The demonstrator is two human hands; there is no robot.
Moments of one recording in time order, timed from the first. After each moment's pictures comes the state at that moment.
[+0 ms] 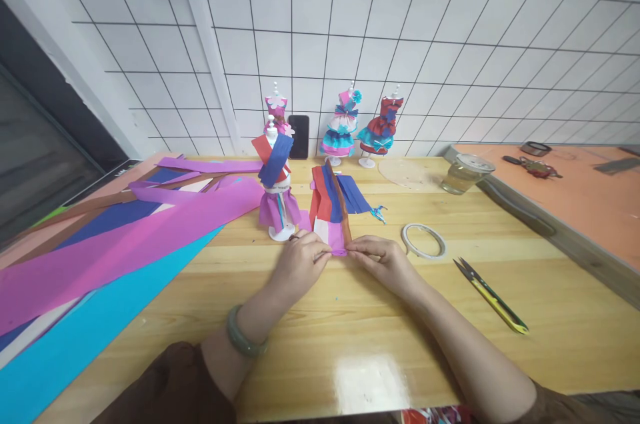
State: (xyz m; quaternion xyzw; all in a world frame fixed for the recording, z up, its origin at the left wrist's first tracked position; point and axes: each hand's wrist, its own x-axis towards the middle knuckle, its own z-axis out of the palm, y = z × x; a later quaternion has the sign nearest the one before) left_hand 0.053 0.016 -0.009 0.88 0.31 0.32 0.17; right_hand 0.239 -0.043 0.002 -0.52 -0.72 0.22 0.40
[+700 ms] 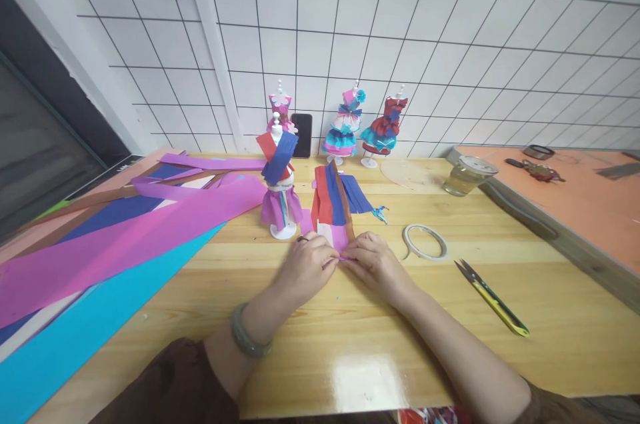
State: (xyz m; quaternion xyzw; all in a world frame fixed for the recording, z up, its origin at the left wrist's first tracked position) left_hand 0.058 0.010 -0.013 0.90 0.29 0.30 0.14; right_hand 0.231 -0.041 -0.007 -0.50 -0.82 0.02 0.29
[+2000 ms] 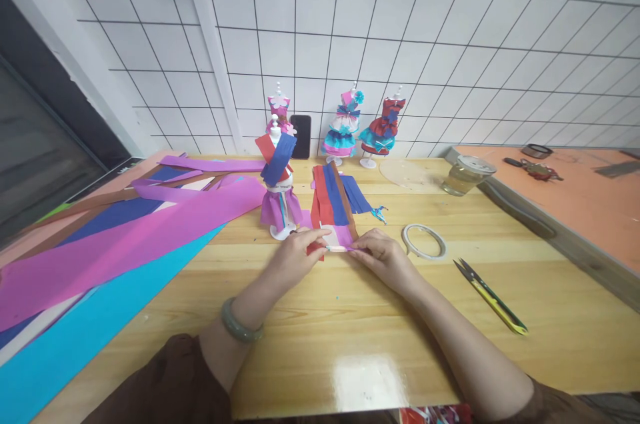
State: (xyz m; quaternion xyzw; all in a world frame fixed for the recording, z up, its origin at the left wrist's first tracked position) left_hand 0.047 0.029 -0.010 0.83 0.31 0.34 0.33; right_hand 0.248 -0.037 -0.008 -0.54 -0.75 0.12 0.37
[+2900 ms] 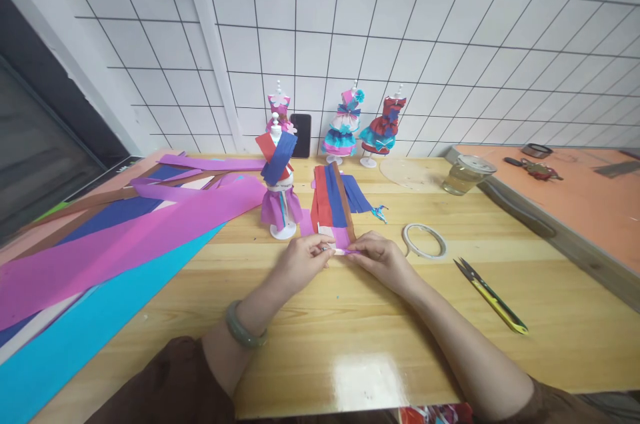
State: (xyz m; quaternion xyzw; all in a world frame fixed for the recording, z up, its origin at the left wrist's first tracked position) left_hand 0.057 0.017 -0.016 0.69 0.35 0.31 0.54; right_hand 0.243 -0.038 -0.010 -0.55 -0.71 0.21 0.39
